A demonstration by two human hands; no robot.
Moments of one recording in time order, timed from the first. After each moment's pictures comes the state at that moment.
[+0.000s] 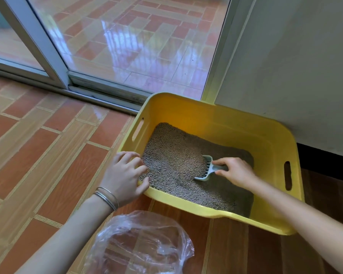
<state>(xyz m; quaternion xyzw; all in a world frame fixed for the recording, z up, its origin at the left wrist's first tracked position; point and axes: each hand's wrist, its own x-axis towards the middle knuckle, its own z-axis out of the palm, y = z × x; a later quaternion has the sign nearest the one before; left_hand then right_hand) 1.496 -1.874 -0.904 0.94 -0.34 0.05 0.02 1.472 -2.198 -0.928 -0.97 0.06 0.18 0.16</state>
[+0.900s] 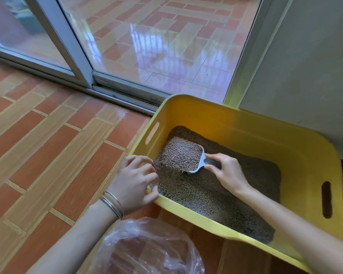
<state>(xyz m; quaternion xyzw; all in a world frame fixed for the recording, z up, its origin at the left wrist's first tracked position) 1.494 -1.877 -0.897 0.94 -0.33 0.03 0.03 1.506 -2.146 -0.955 -0.93 0.00 0.02 0.36</state>
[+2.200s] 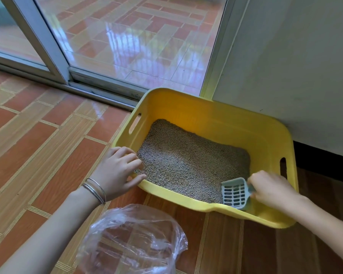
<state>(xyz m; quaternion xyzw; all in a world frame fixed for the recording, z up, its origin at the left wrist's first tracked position) 1.491 -1.865 -0.904 0.92 -0.38 0.08 0.05 1.406 -2.225 -0.877 -0.96 0.05 0.27 -0.10</state>
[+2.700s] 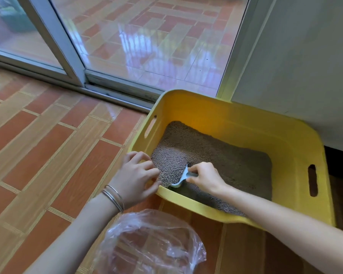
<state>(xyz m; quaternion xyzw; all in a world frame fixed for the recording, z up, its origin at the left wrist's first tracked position) 1.489 -1.867 -0.904 0.92 -0.38 0.09 0.07 1.485 -2.094 -0.954 -0.94 0.02 0.17 0.29</state>
